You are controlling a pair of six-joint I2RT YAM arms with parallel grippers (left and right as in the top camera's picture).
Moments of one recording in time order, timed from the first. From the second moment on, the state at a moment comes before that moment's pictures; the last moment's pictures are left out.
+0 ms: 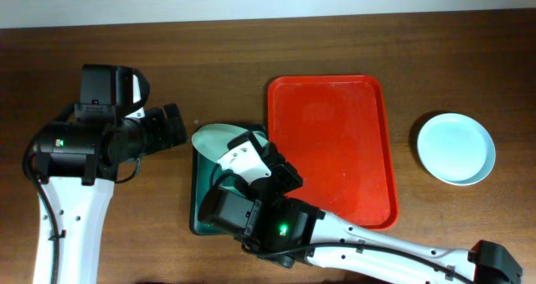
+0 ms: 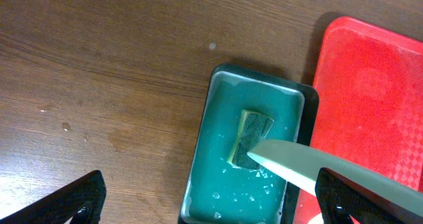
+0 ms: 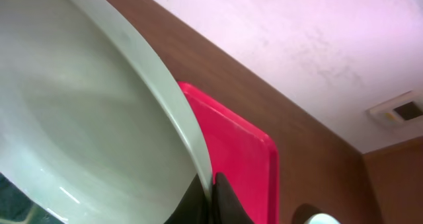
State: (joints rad) left arm -0.08 1.33 1.54 -1.28 0.01 -0.35; right arm 1.19 1.54 1.28 -0.75 1.07 0.31
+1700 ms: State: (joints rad) left arm -0.08 1.33 1.54 -1.28 0.01 -0.35; right arm -0.07 0.93 1.30 -1.20 -0.43 0.09
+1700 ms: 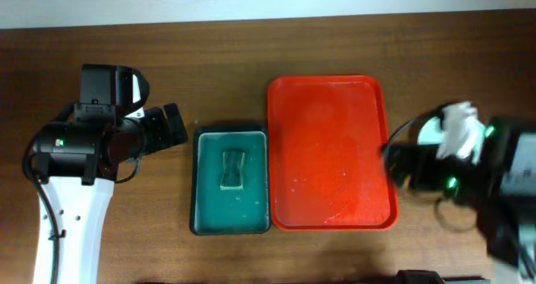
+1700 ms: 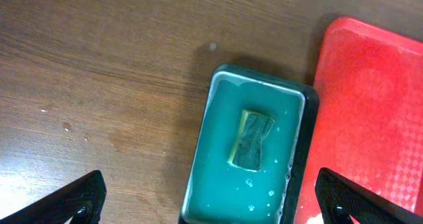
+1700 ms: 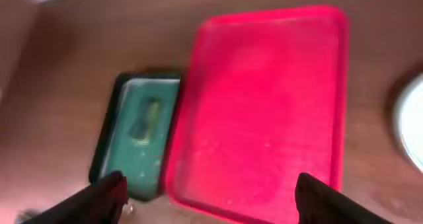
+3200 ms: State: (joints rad) left arm -0.16 0.91 1.13 -0.93 -0.01 -0.35; right arm 0.20 0.01 0.01 -0.08 0.02 -0.04
